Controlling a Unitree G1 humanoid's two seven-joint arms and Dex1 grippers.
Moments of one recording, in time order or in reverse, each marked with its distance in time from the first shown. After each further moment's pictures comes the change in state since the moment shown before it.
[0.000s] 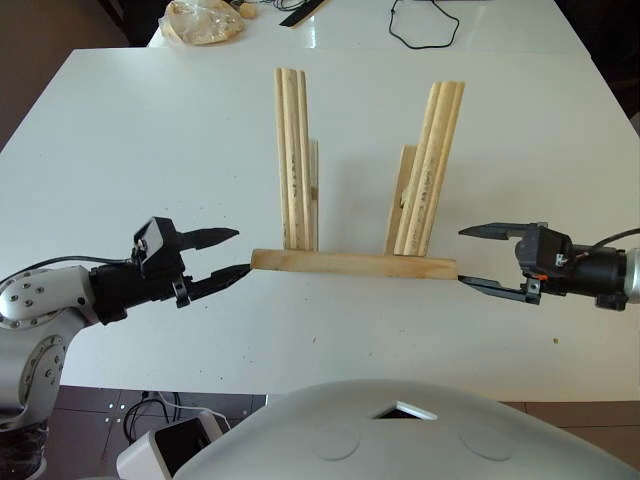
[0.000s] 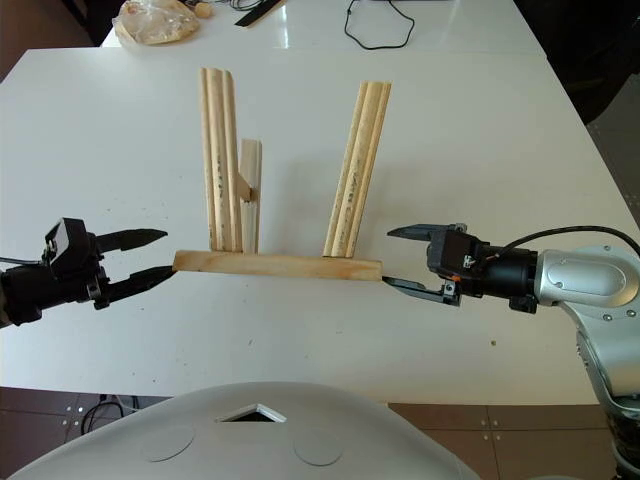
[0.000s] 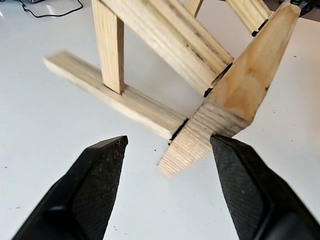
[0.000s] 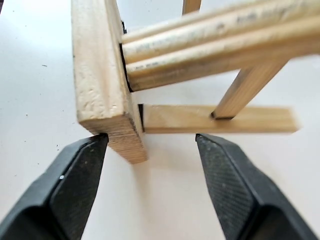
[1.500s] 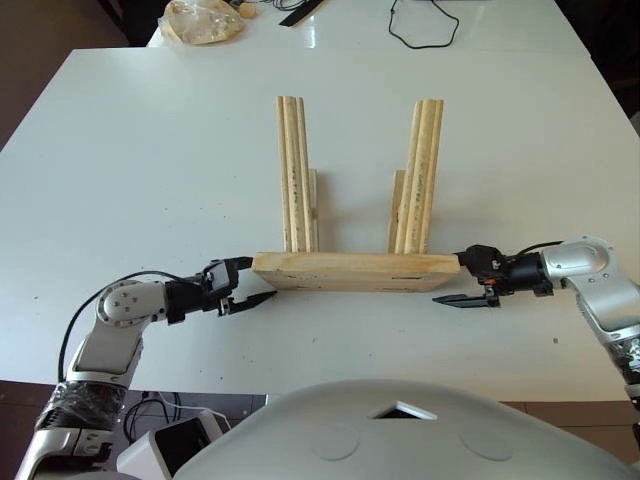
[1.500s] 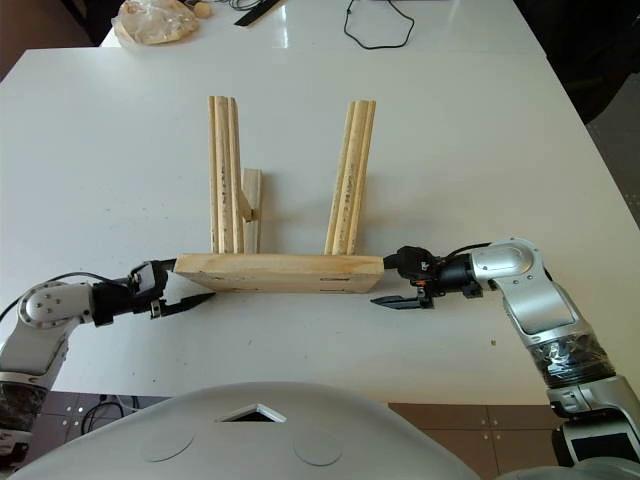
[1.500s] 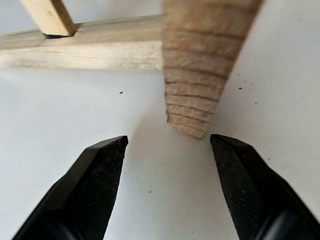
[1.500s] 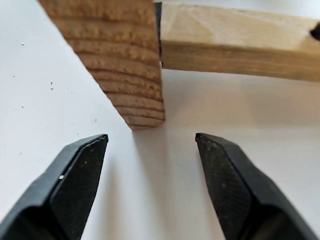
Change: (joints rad) left arm -0.128 -0.144 -0.428 0.573 0.445 -0.697 -0.086; right arm -0.259 0.124 0.495 0.642 -0.222 -0.317 0.178
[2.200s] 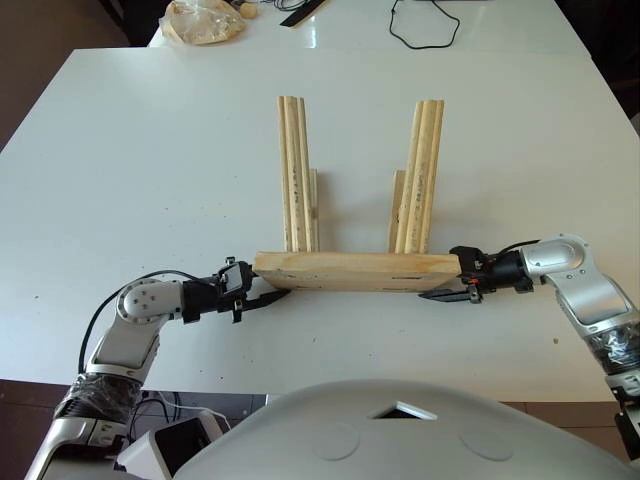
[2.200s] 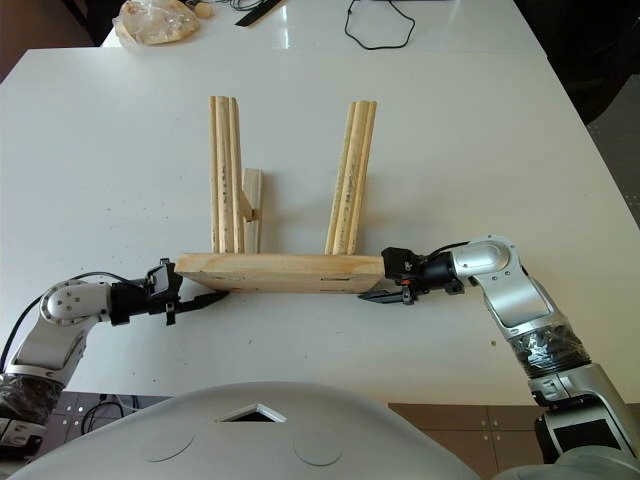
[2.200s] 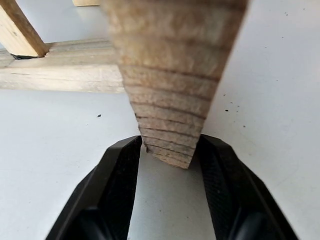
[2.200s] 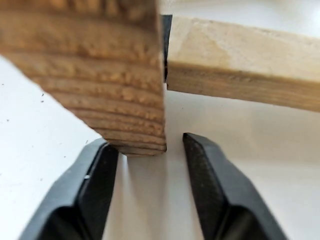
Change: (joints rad) left arm -0.046 -0.021 -0.075 0.043 -0.023 -0.013 0.002; right arm -0.057 0.044 0.055 0.048 -0.036 -0.044 -0.005
